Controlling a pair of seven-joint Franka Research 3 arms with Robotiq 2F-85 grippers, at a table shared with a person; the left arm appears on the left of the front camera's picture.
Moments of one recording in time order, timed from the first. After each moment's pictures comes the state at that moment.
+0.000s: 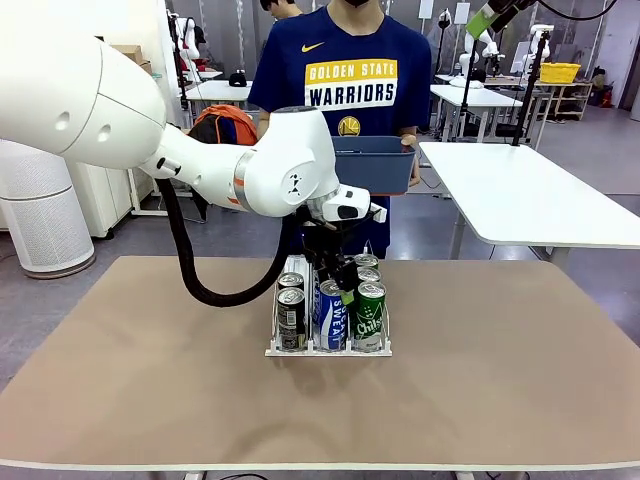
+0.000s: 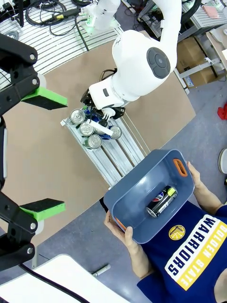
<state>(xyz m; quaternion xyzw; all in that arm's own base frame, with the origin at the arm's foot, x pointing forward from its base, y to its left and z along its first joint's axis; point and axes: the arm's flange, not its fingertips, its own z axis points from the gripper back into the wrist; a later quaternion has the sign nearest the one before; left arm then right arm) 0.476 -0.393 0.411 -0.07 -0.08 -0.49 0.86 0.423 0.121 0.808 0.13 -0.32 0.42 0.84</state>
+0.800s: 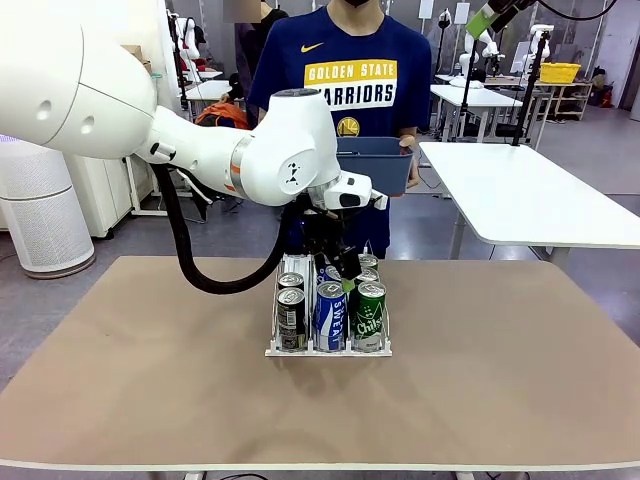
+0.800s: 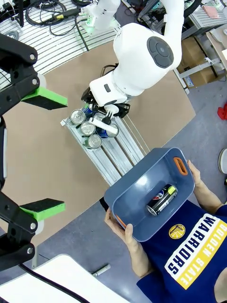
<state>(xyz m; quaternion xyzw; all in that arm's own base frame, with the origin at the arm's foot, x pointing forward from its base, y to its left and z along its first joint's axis) 0.472 -0.393 0.433 -0.06 -0.10 -0.48 0.87 0.423 0.121 0.808 0.13 -0.32 0.42 0.84</state>
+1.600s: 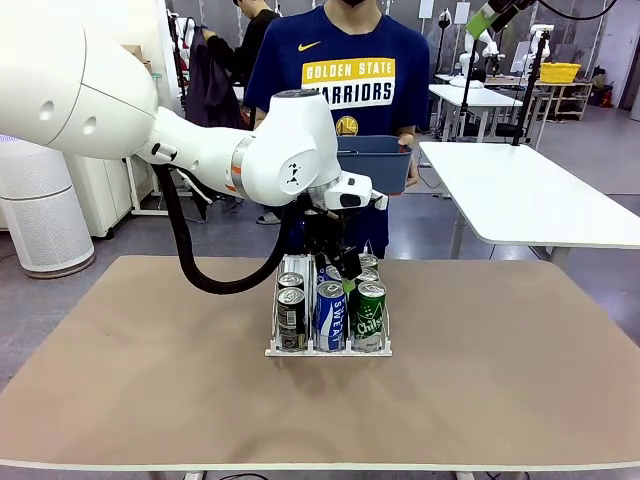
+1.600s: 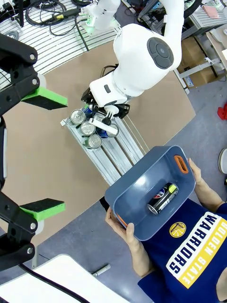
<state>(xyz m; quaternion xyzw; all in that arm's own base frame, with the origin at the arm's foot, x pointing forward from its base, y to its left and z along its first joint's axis) 0.473 -0.394 0.433 -0.06 -0.10 -0.48 0.87 0.423 0.121 0.808 0.13 -0.32 0.42 0.84</state>
